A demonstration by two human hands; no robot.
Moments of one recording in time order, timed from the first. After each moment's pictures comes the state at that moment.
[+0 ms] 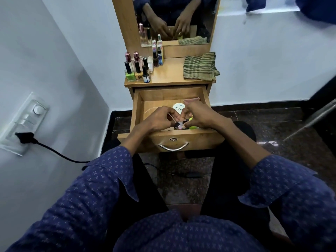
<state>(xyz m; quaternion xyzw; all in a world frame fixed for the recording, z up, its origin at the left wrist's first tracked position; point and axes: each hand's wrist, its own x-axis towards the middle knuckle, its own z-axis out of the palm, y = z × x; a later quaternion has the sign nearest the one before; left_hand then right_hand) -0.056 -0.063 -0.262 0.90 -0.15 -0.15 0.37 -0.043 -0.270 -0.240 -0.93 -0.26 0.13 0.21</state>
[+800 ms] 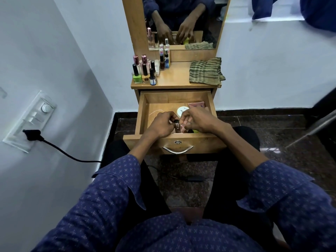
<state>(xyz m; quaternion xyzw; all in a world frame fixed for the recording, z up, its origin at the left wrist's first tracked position) -0.060 -0.057 -0.294 0.92 -0.08 -0.06 0.37 -0.043 -0.255 -0.247 -0.93 -0.26 0.11 0.21</state>
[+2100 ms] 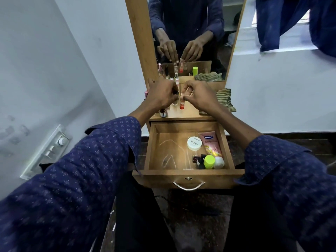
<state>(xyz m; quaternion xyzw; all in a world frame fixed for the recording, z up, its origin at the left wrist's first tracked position) 0.084 -0.023 -0.135 0.97 -0.11 0.14 0.14 0.092 -0.207 -0.152 -0.92 -0.20 -0.13 0.31</state>
